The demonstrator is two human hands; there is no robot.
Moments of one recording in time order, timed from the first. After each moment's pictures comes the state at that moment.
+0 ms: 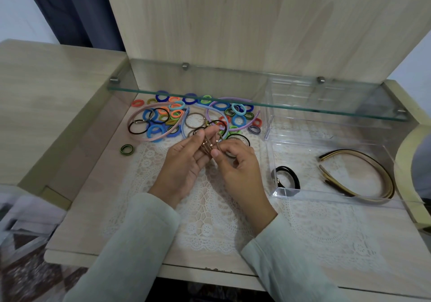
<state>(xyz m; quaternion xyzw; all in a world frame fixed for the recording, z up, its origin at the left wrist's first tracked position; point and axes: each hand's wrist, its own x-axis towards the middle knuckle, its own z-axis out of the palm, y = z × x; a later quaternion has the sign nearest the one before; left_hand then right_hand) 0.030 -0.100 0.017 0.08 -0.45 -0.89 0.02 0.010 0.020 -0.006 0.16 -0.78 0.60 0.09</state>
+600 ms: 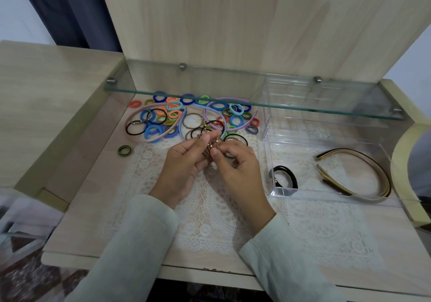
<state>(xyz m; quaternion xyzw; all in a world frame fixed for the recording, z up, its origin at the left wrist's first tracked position) 0.033 -0.095 0.018 0.07 -0.51 -0.86 0.02 0.015 0.023 -0.003 0.14 -0.78 0.60 0.10</state>
